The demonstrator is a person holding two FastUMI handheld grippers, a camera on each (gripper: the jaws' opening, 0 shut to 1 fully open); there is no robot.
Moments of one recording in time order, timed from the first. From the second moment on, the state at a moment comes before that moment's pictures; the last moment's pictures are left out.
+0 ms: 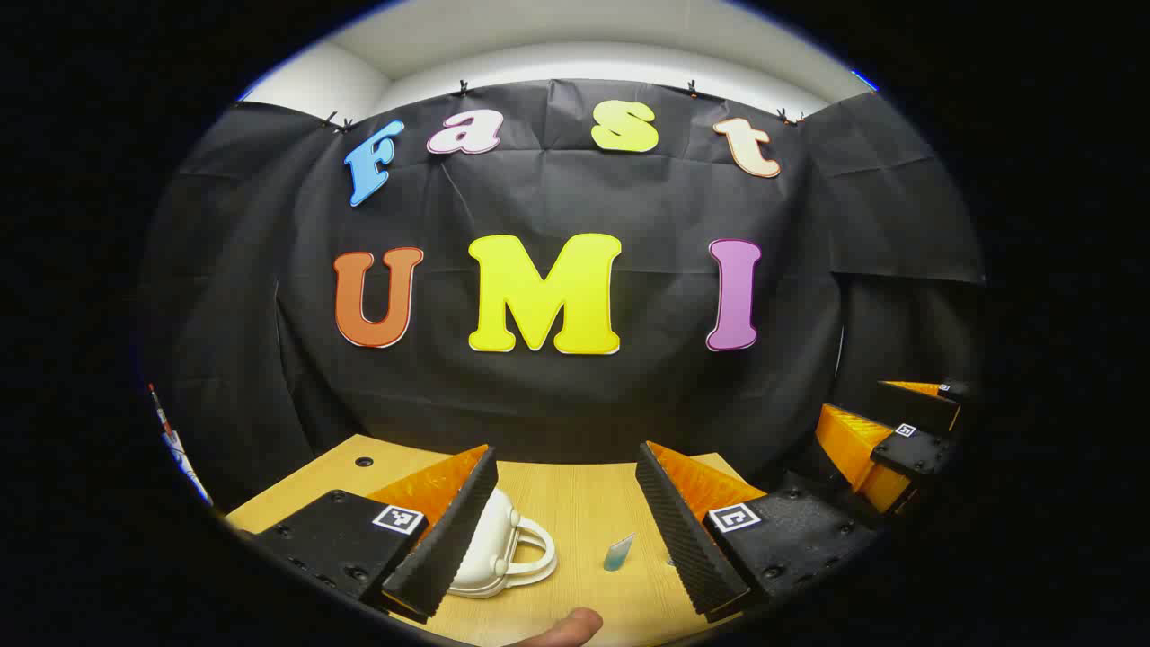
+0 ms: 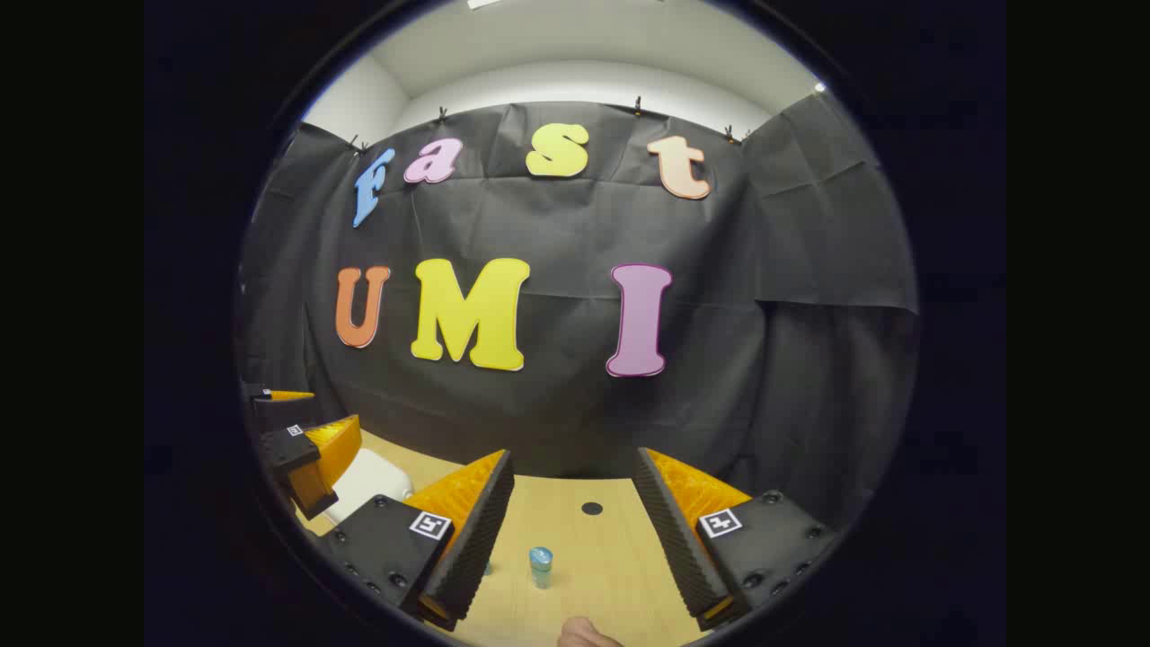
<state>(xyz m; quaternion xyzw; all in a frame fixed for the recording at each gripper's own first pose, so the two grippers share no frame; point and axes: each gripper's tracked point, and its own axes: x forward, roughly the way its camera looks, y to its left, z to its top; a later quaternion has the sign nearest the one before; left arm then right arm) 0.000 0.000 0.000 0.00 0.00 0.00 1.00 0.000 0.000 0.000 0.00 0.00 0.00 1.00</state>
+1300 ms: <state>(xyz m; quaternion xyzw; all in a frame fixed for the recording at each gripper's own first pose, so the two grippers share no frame) 0.071 0.034 -0.196 0.36 0.09 0.03 0.93 0.010 -0.096 -0.072 -0.04 0.05 -0.03 1.00</state>
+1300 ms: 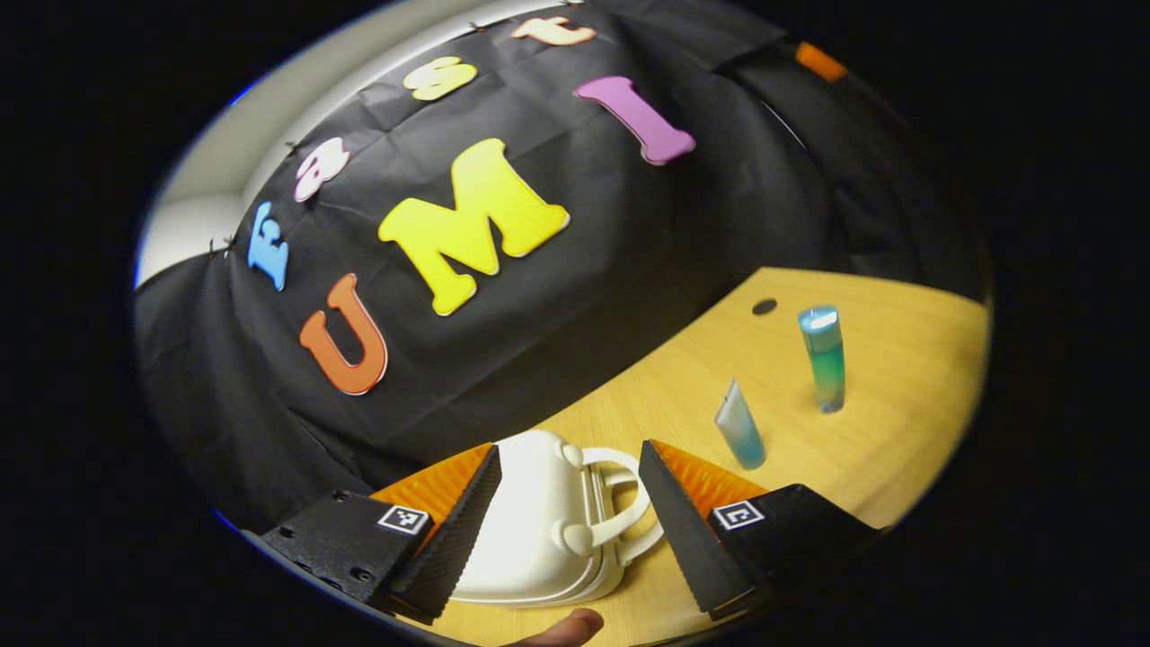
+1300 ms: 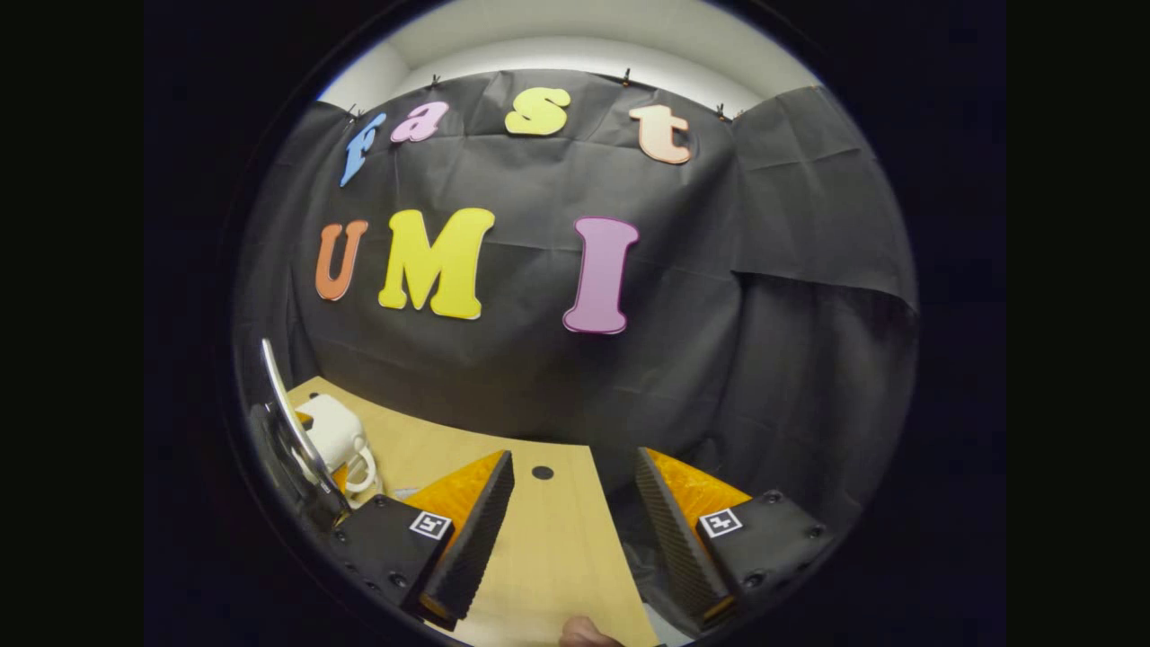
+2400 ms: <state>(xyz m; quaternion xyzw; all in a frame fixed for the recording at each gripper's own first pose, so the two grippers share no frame) 0.118 0.062 -0.273 0.58 0.21 -0.04 0.79 -0.016 -0.121 -0.129 -0.02 0.11 -0.11 0.99</state>
